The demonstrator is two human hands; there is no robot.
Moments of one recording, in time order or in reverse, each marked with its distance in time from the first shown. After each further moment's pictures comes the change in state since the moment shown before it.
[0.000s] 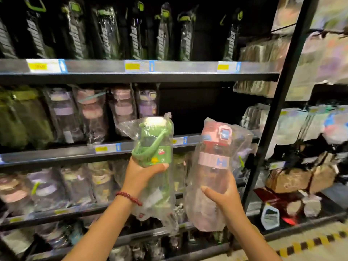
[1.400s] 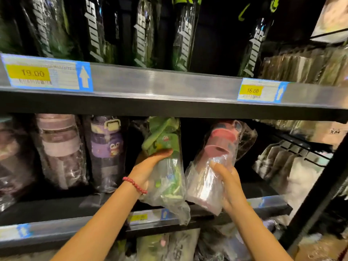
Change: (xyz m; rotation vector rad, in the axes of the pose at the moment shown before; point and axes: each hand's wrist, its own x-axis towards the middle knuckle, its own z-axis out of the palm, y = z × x) left_hand 0.316 -0.059 0.105 -0.199 0.035 -0.328; right_hand 0.364 0.030 -0.018 0.432 -0.051 0.091
